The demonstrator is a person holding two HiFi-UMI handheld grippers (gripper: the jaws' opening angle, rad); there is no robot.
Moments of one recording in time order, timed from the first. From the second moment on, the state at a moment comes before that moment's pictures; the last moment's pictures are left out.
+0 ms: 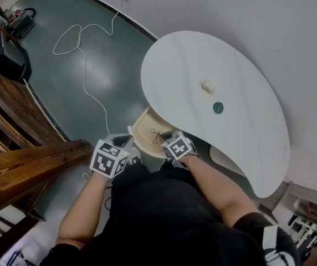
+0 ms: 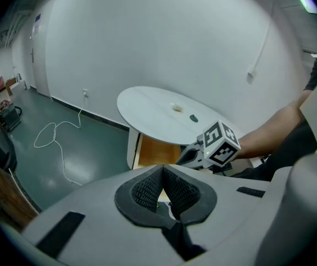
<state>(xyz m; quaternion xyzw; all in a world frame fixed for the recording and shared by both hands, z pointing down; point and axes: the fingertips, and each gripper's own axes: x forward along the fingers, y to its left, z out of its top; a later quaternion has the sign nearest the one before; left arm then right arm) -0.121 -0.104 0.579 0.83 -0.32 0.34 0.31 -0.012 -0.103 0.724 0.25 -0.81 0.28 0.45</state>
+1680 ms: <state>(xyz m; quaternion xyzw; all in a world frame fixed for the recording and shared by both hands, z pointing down) -0.119 -0.122 0.555 0.84 -0.37 0.28 0.29 -0.057 -0.119 0.655 0.23 -0.87 0.22 0.38</state>
